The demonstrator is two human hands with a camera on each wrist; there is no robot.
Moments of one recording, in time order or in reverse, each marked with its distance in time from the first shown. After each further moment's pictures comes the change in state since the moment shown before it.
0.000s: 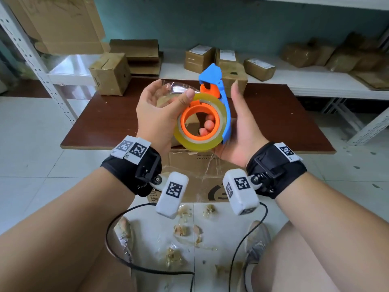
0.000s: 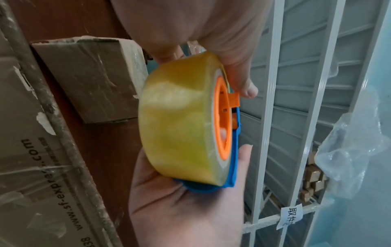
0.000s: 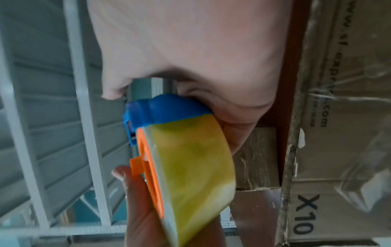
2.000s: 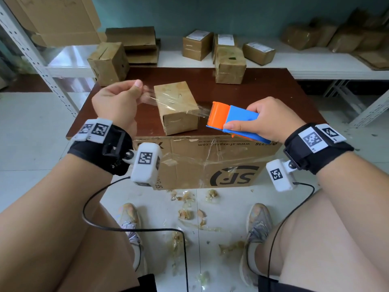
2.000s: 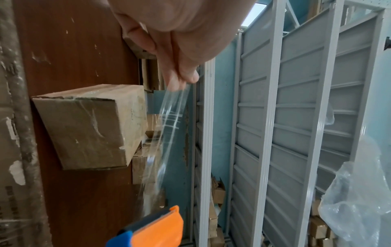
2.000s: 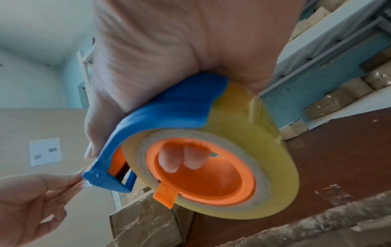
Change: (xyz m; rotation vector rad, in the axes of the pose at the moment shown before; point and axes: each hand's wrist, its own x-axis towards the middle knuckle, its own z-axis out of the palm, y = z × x) left_hand 0.025 0.027 -0.061 0.177 0.221 -0.039; right_hand -0.022 -0.042 -0.076 -1.680 0.264 -0.361
